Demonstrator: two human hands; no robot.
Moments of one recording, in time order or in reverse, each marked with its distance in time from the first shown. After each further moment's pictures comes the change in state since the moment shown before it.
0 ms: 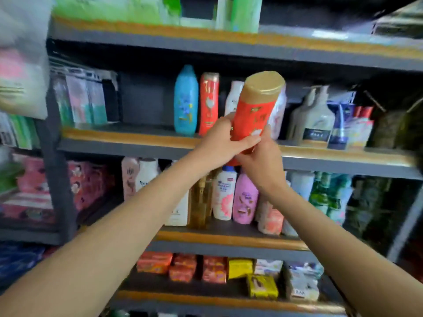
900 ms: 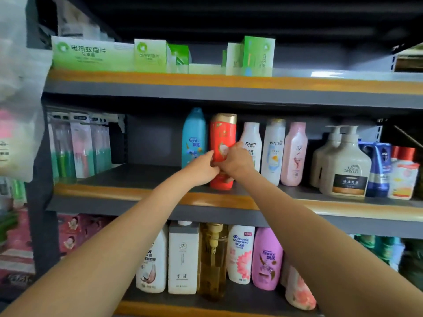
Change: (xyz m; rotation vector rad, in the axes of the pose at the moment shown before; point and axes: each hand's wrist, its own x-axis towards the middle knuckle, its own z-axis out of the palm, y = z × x) left_hand 0.114 -0.083 -0.064 0.500 -0.113 -0.345; right_hand 0.162 0.028 0.109 -0.242 -0.300 0.352
